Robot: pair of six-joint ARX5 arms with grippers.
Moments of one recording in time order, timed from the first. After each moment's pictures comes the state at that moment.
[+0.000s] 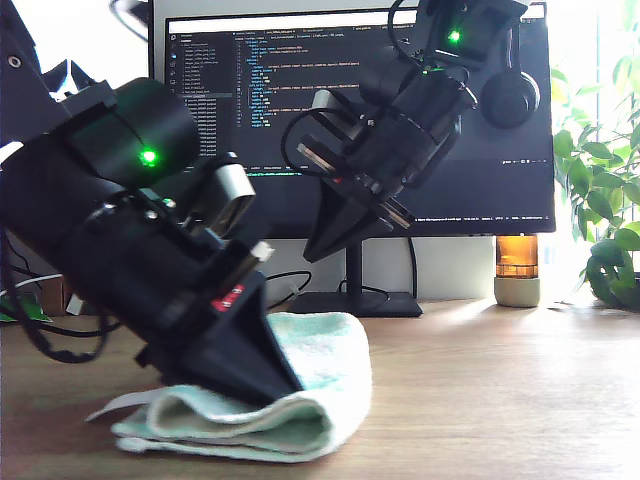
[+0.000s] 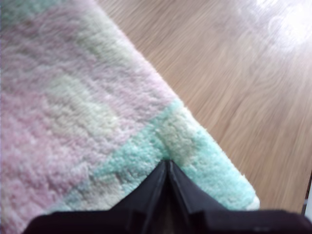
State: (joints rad) left arm -0.70 1.68 0.66 0.16 0.50 -0.13; right arm 0.48 2.01 1.59 -0.60 -0.50 -0.16
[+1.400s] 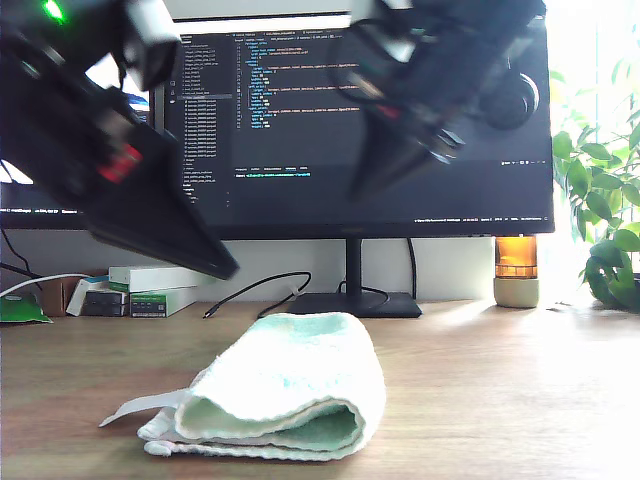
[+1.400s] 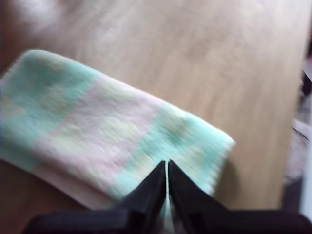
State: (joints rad) left arm -0.59 1.25 0.65 -0.23 0.50 0.30; right arm 0.48 1.60 1.21 -0.49 -0.40 -0.31
